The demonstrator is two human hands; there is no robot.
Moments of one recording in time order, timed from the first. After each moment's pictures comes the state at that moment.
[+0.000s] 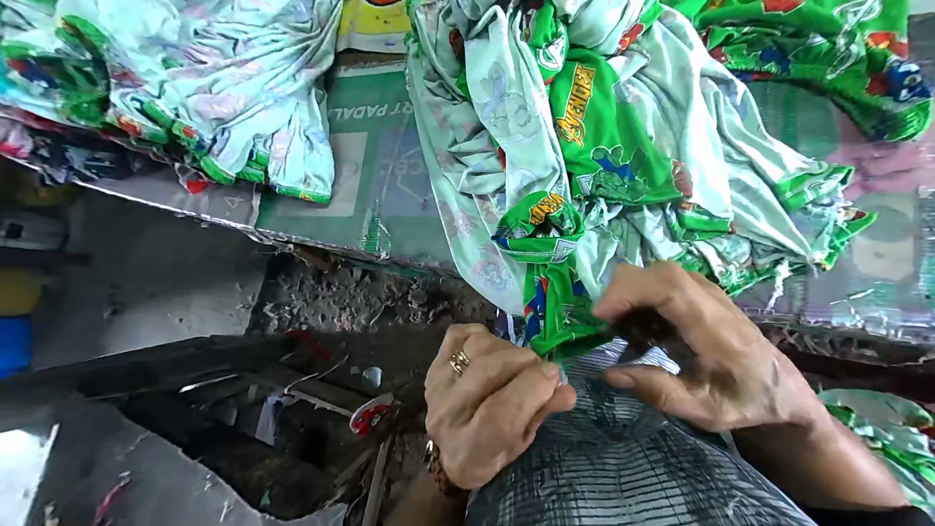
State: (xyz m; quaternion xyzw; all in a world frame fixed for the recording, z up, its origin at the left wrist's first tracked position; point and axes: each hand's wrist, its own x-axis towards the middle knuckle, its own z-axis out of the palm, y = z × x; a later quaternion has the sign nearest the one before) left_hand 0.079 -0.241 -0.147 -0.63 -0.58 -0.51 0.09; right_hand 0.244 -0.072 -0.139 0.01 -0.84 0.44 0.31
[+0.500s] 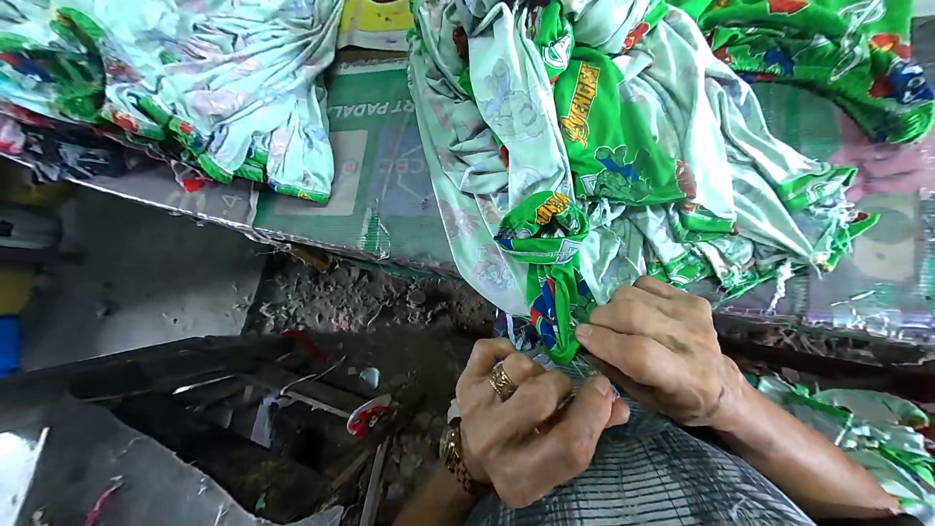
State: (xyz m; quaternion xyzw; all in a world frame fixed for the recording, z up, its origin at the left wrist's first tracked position) left_hand 0.093 -0.240 -0.151 -0.68 -0.56 -0.46 0.10; right_hand 0.235 -0.094 -0.169 -0.01 -0.88 0.24 0.42
